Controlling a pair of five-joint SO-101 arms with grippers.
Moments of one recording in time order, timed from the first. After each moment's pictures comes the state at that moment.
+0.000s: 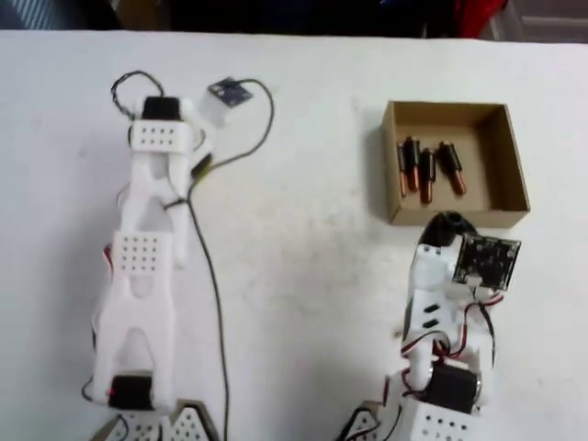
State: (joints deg) left arm -5.5 72.6 -77.1 101.3 -36.7; right arm 10.8 -102.3 85.4 42.3 5.8
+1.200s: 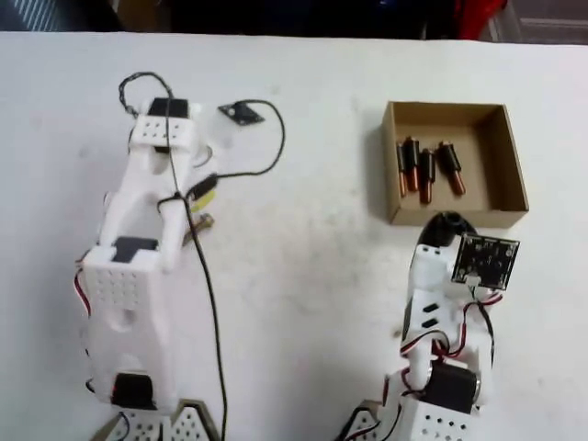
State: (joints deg) left arm -2.0 37.2 -27.1 95.0 -36.5; right arm 10.7 -102.3 85.4 42.3 5.8
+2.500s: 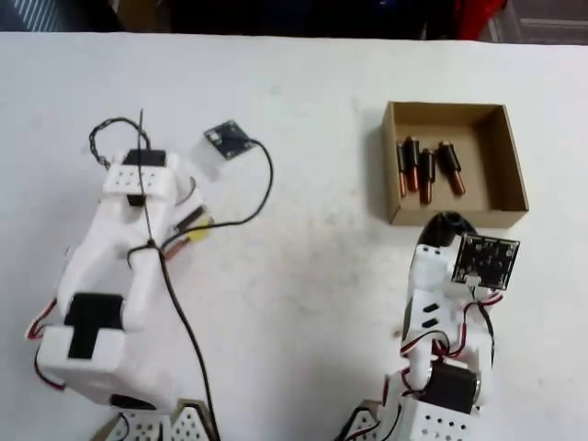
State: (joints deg) left arm -3.8 8.1 19.0 64.7 -42.8; right arm 10.8 -102.3 85.4 42.3 5.8
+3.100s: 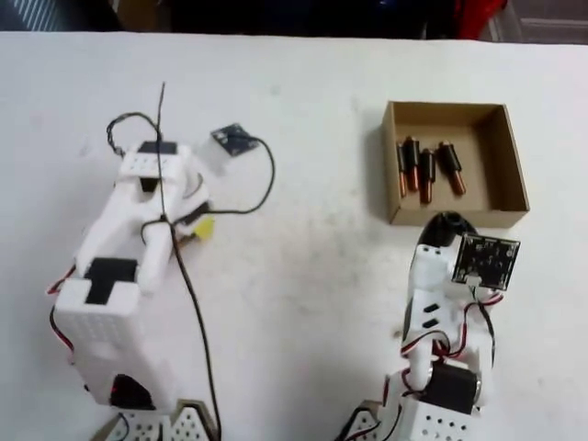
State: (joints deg) left arm -3.7 23.1 7.9 64.7 -42.8; right arm 10.8 -102.3 85.4 42.3 5.8
